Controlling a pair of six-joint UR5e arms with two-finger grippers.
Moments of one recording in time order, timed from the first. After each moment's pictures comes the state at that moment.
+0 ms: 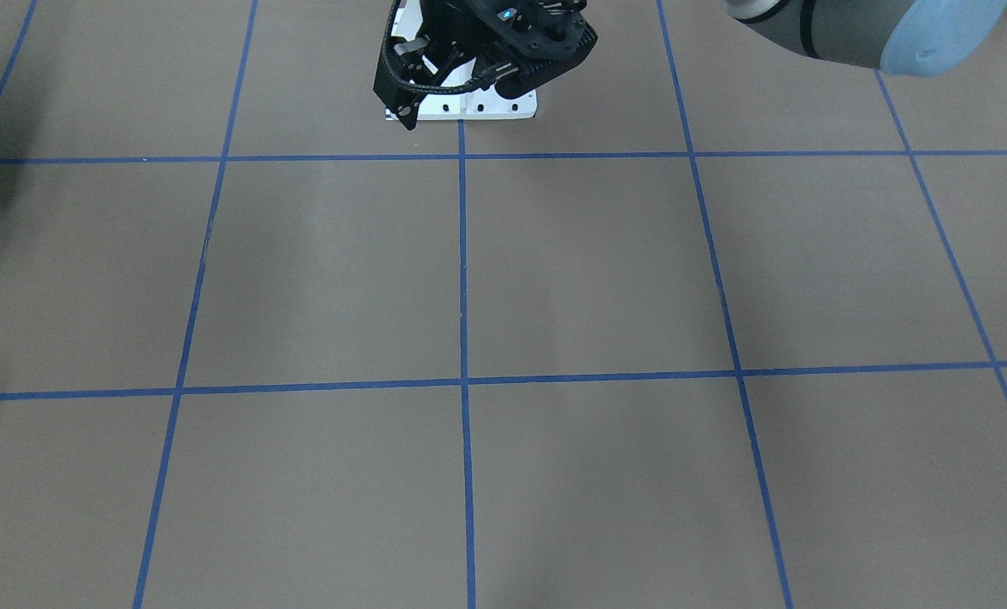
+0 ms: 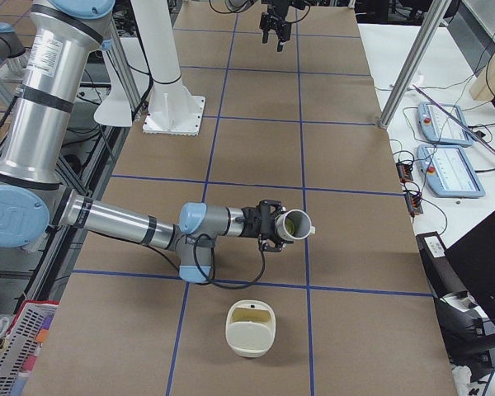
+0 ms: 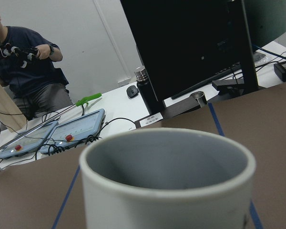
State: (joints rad) left arm -0.75 -2.68 -1.78 -1.07 -2.26 -1.75; right arm 1.12 -1.88 1.39 0.31 1.59 1.20
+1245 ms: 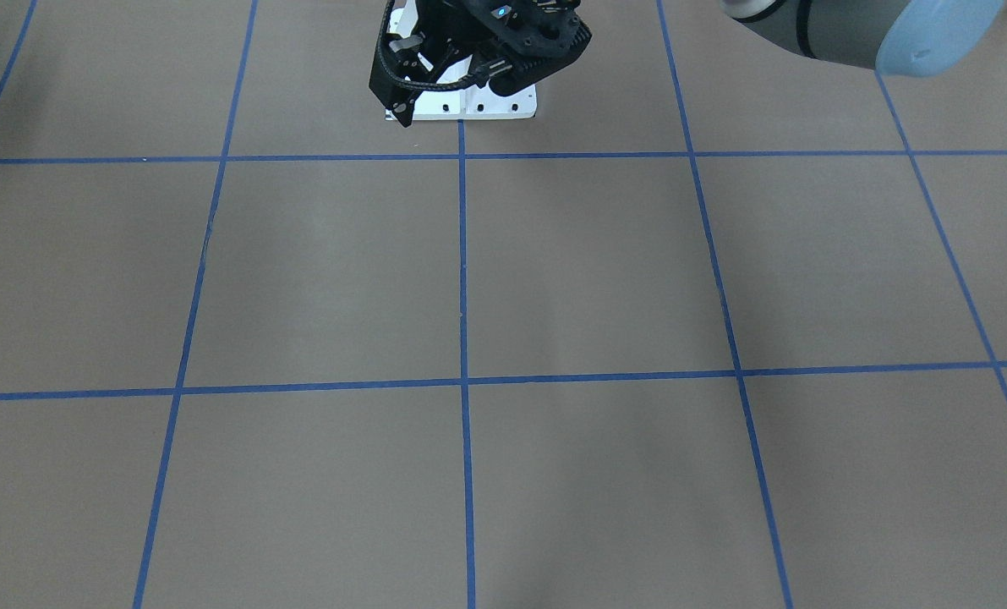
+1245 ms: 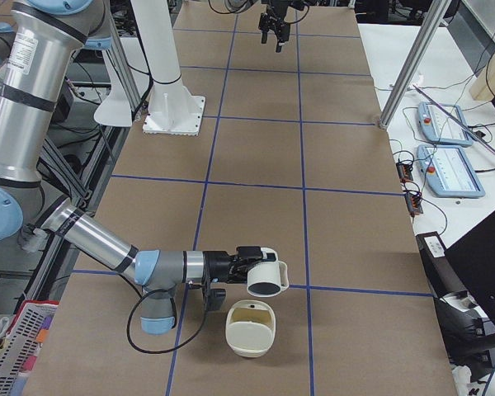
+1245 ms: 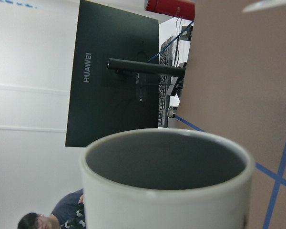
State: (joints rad) left arm -0.75 -2.68 -1.78 -1.07 -2.26 -1.75; right arm 1.29 -1.91 1.20 0.63 1.60 2.29
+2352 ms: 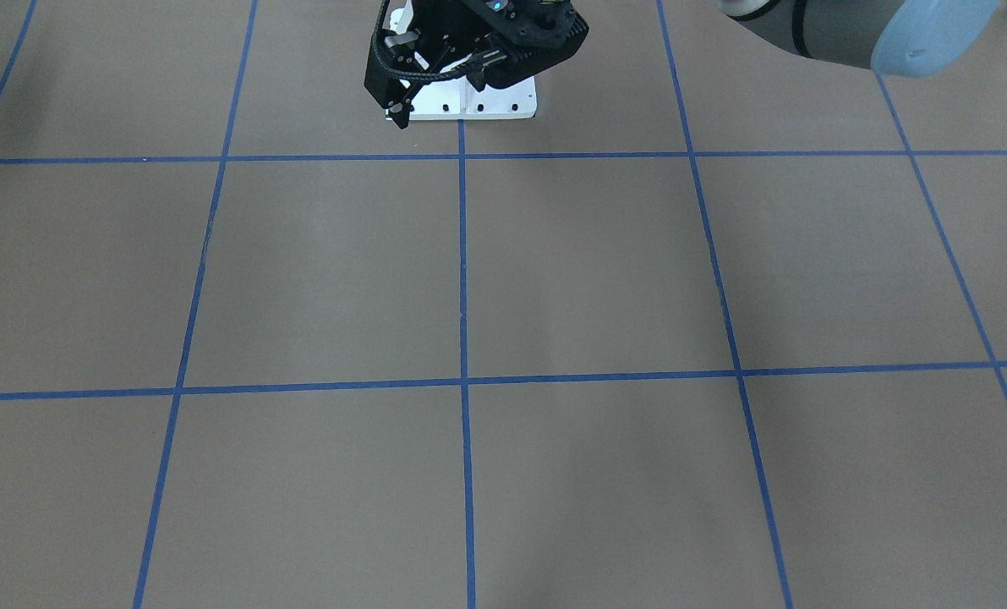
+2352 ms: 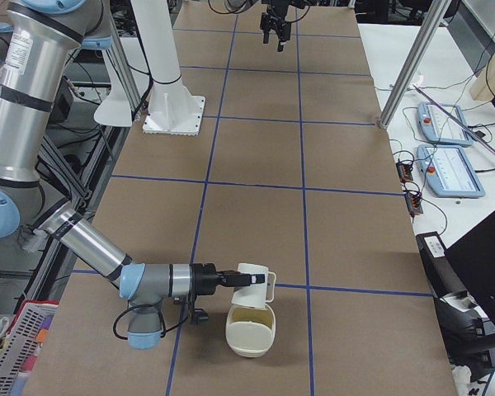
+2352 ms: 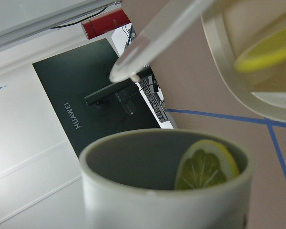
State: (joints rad) left arm -0.74 -2.70 -1.79 -1.07 -2.21 -1.75; right arm 1.36 -1.89 1.10 0.74 1.65 2.82
